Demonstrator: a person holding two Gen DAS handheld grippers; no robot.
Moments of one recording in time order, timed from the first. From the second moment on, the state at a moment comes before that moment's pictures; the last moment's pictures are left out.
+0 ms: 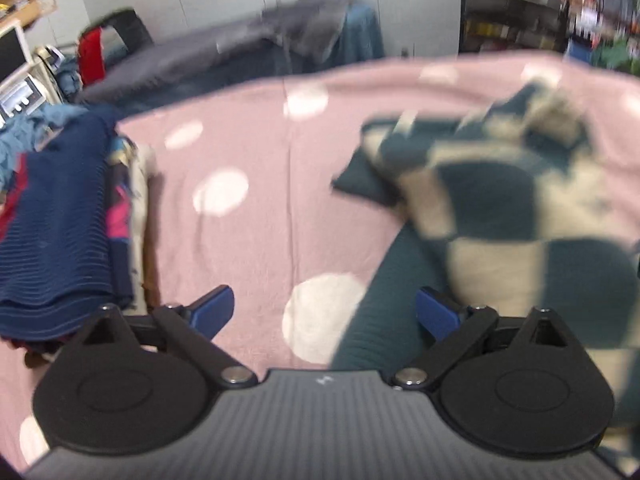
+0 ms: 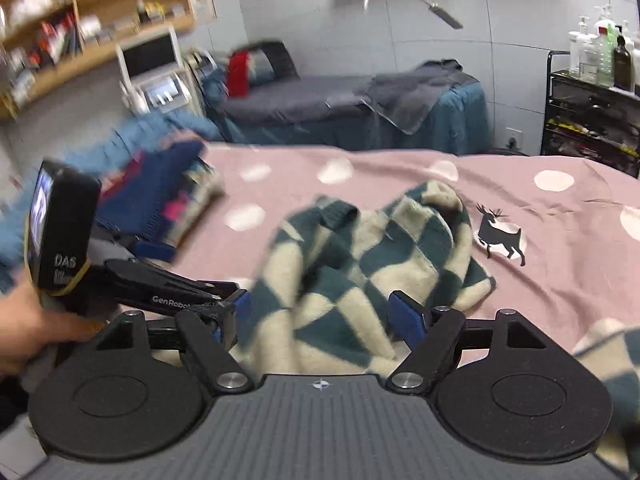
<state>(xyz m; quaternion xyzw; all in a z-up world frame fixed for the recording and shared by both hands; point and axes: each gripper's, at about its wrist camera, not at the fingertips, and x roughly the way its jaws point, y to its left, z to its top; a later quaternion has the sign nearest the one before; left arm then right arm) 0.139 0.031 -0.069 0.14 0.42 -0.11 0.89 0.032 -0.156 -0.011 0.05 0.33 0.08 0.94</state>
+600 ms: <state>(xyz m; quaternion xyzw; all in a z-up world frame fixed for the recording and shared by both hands) 0.098 0.092 -0.054 -0.06 0.40 -0.12 0.91 -0.037 -0.240 0.016 0.05 0.26 -0.03 0.97</state>
